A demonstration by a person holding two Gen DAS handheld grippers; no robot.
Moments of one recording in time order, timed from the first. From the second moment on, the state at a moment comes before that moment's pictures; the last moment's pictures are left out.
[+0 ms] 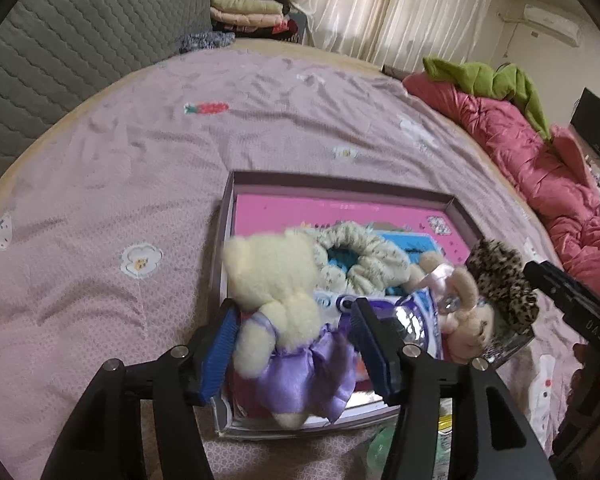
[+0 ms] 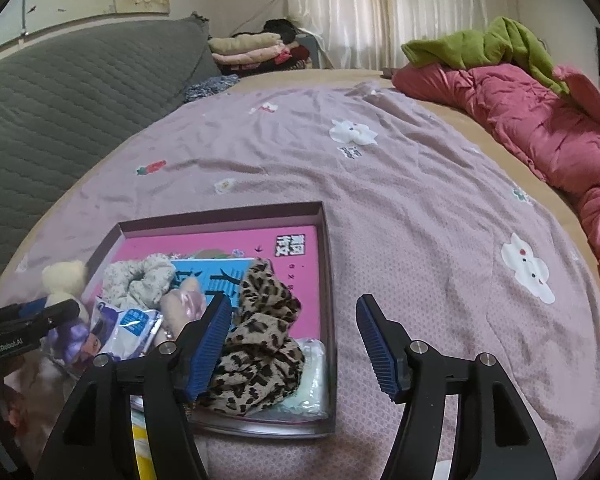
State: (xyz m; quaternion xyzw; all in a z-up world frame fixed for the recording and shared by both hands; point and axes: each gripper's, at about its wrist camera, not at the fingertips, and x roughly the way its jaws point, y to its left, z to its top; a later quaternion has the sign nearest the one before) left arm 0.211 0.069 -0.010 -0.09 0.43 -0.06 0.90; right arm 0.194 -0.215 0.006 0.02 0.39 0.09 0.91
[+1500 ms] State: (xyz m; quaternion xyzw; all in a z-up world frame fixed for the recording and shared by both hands) left arm 0.138 0.029 -0.038 -0.12 0.49 -0.17 0.85; right arm 0.059 -0.177 -0.030 -0.04 0.47 0.18 0.86
